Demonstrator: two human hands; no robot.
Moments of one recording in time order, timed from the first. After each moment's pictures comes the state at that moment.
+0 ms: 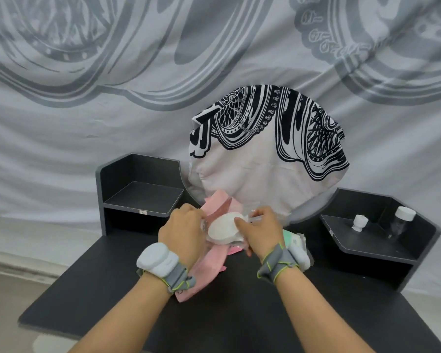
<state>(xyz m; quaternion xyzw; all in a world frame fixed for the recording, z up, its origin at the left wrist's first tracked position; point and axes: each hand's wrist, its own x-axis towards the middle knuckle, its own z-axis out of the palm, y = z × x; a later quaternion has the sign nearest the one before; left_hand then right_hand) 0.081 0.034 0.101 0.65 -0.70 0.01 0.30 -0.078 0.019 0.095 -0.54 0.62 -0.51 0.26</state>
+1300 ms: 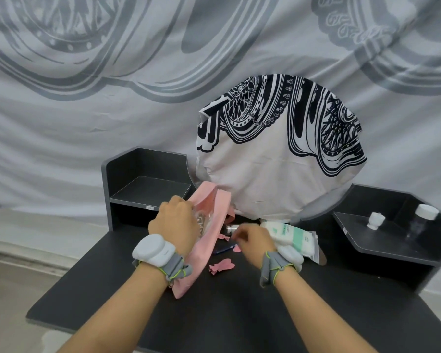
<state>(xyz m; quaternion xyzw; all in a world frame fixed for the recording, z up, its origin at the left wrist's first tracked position) 0.100 0.015 0.100 0.72 -0.63 0.02 0.29 -0.073 -0.011 0.056 -0.71 0.65 -0.25 0.12</state>
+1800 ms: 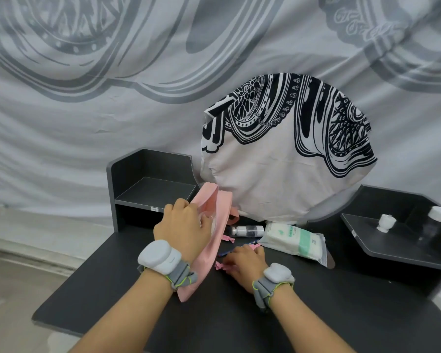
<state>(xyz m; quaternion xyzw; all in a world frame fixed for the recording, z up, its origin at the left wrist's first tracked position) 0.099 0.013 0.092 0.71 -0.64 0.03 0.29 -0.062 -0.015 0.007 -0.81 0.59 -0.02 -0.01</state>
